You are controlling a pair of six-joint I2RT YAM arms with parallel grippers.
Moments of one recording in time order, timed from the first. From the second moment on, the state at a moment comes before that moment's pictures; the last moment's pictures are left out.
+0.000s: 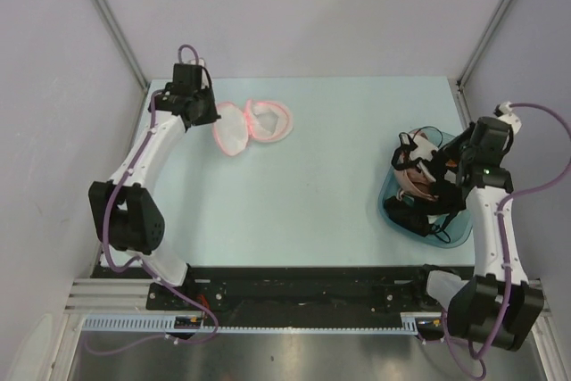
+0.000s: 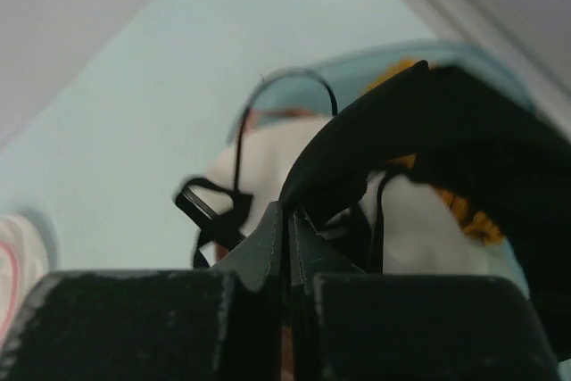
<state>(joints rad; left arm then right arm) -0.16 1.65 1.56 -0.65 -0.07 -0.28 -0.23 1.04 0.98 -0.35 0.10 0.48</state>
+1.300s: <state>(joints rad) -0.13 1.06 1.28 -0.61 0.05 -0.29 -0.24 1.08 0.82 -0.19 -0.11 0.64</state>
